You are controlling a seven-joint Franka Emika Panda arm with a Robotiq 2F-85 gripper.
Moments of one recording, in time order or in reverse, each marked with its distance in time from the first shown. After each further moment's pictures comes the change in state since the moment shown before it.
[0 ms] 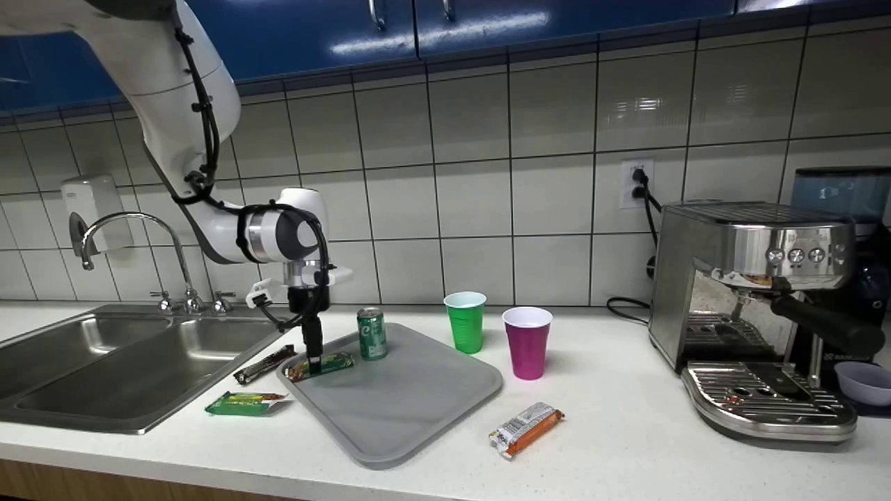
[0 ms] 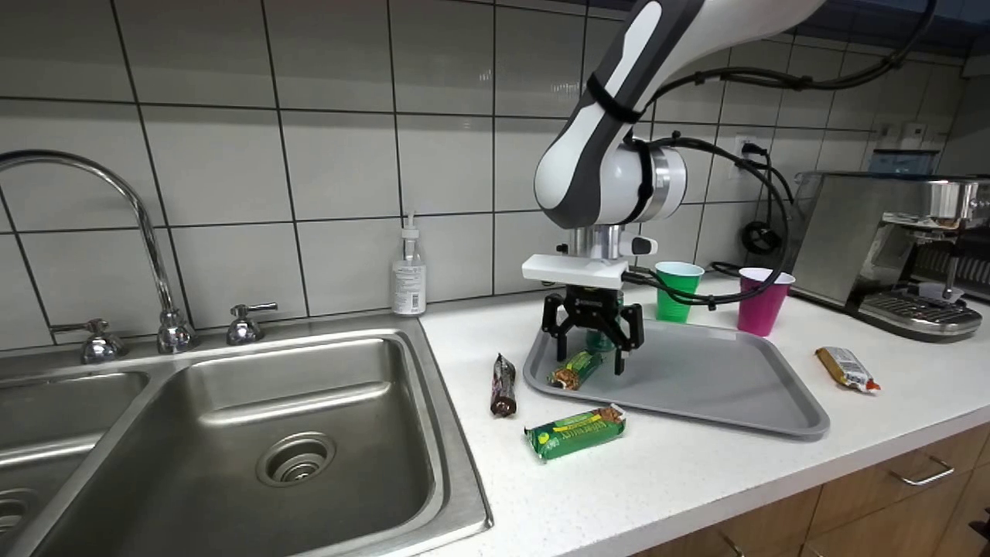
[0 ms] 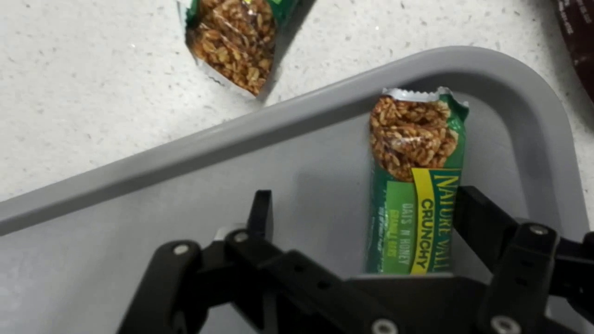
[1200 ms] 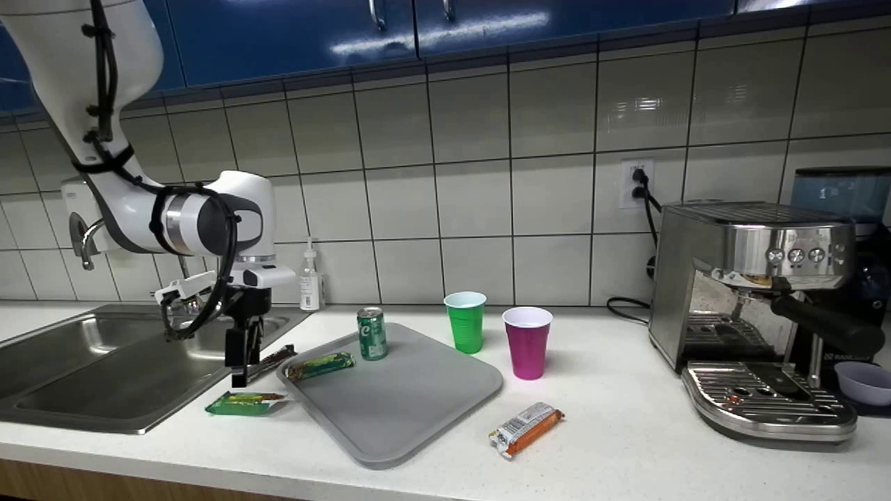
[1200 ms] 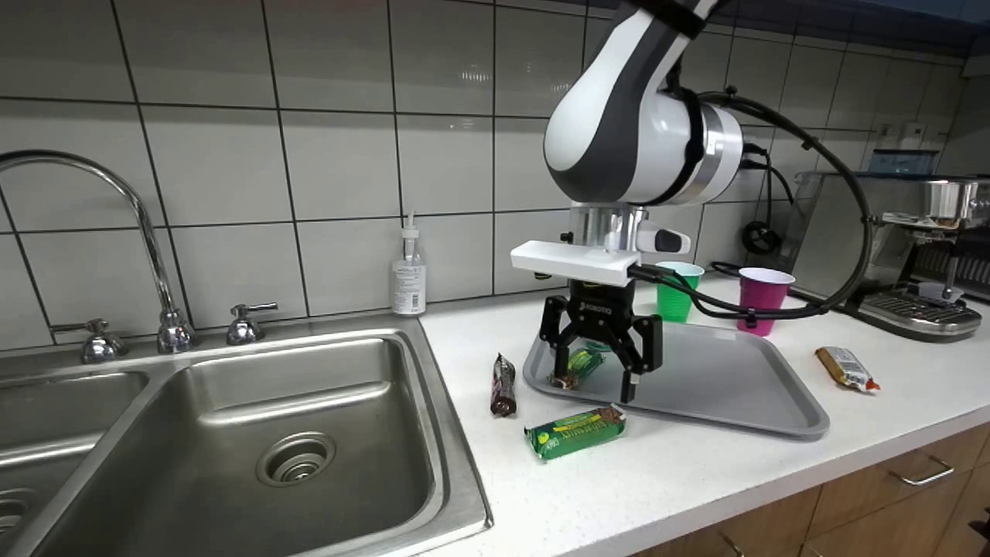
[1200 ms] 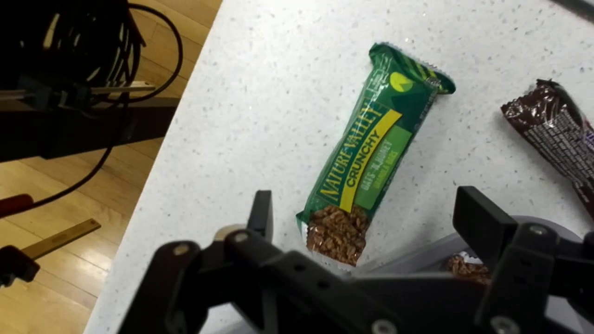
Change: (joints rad) arm 0.031 -0.267 0.094 -0.345 0.112 0.085 0.176
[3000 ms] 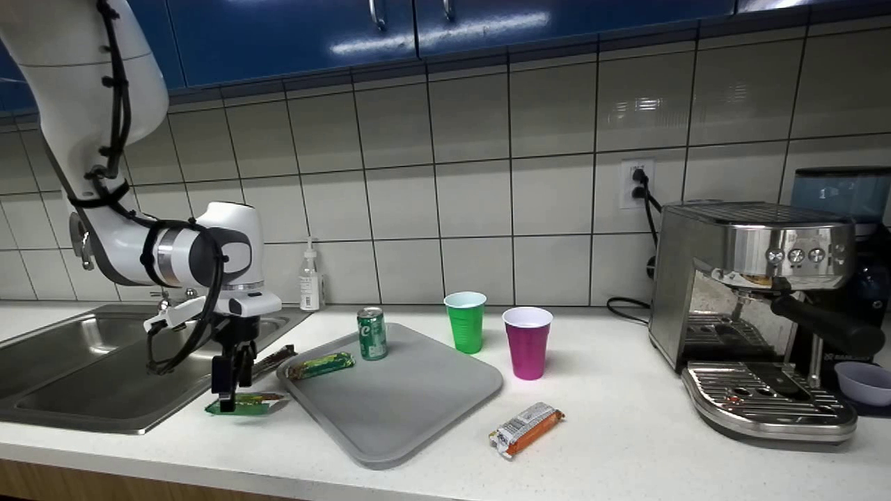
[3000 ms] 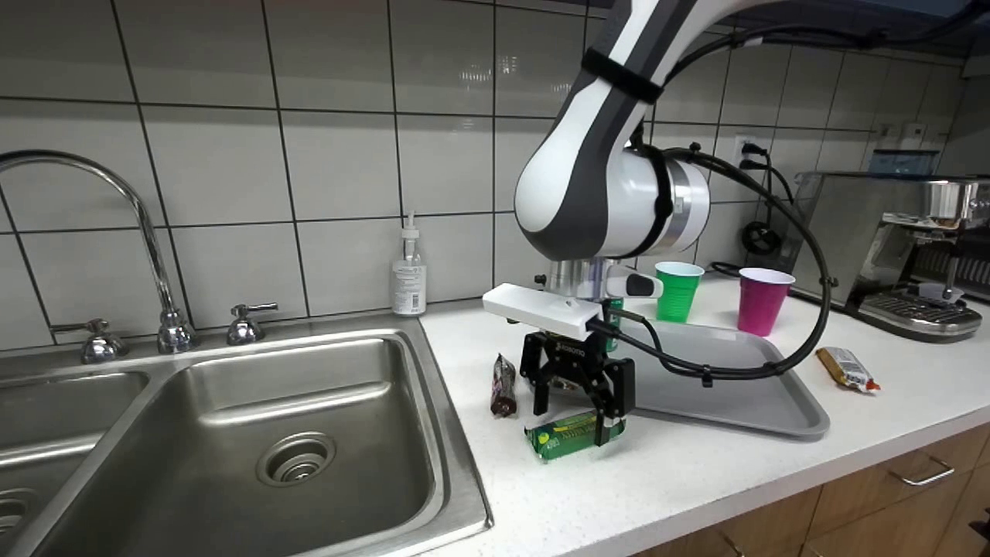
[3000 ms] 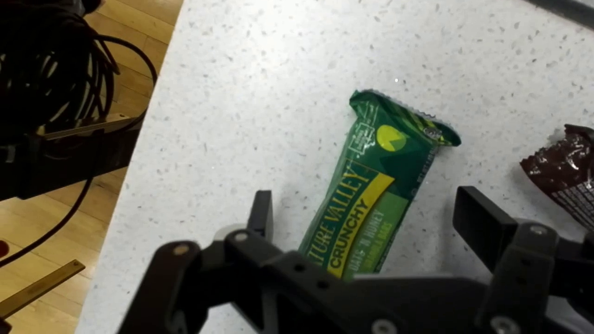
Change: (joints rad) arm 0.048 0.128 0.013 0.039 0.002 0.092 0.096
